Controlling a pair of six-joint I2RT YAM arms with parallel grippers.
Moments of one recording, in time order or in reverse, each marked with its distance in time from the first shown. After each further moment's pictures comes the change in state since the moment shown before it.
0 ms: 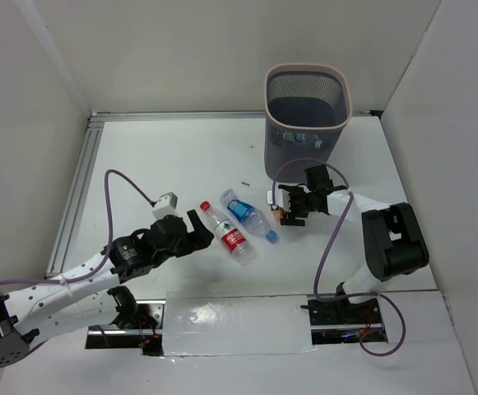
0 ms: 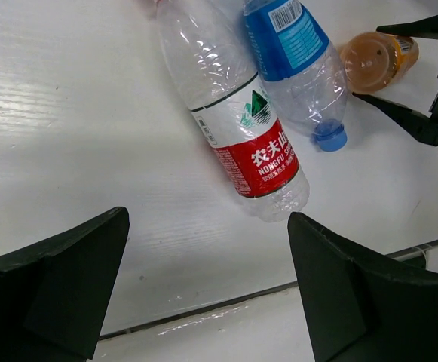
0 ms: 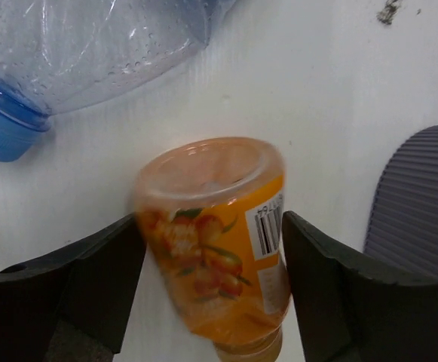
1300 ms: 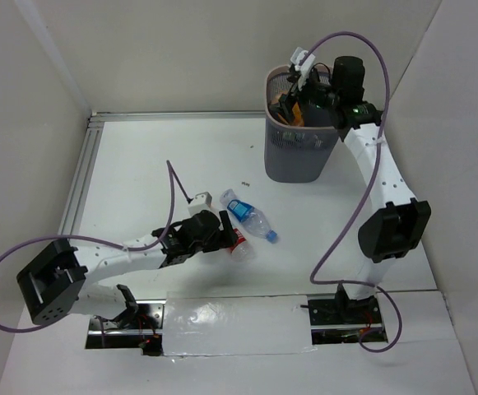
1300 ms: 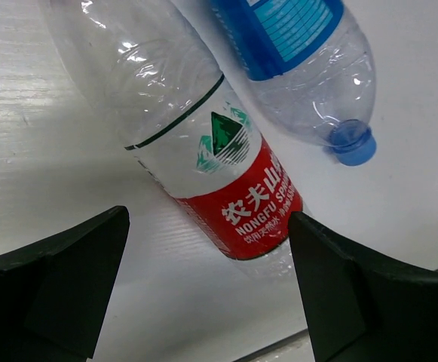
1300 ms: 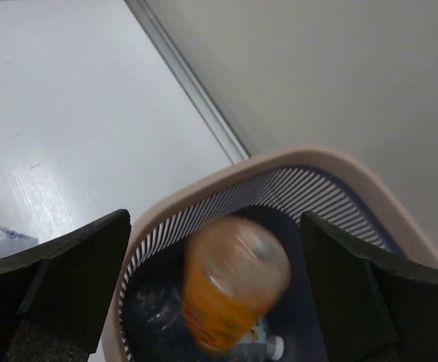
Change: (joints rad) left arm -0.025 0.436 0.013 0.382 0.067 0.060; right arm -0.061 0.127 1.049 -0.082 -0.122 0.757
